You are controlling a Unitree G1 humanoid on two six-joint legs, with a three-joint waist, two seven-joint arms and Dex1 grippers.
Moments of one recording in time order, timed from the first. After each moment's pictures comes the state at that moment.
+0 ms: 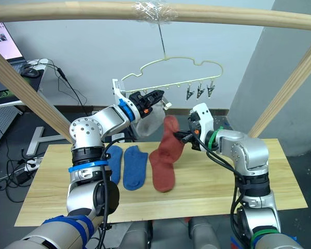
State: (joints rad) left arm -0.95 0.09 0.47 0.31 -0.86 1.04 -0.12; right arm -0.68 -0.27 -0.04 -0.17 0.38 1.20 0.67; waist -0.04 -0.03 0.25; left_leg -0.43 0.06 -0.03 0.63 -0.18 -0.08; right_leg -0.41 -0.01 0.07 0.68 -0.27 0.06
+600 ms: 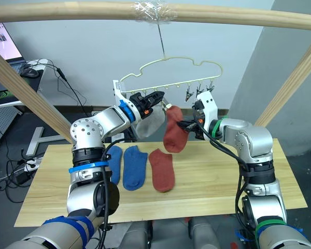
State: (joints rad) left arm -0.94 0.08 0.47 0.30 -0.86 1.04 -0.12; right arm -0.78 -0.33 -0.01 -0.05 0.42 1.12 0.67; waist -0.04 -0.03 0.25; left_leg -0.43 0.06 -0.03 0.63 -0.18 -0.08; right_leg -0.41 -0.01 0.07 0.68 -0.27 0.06
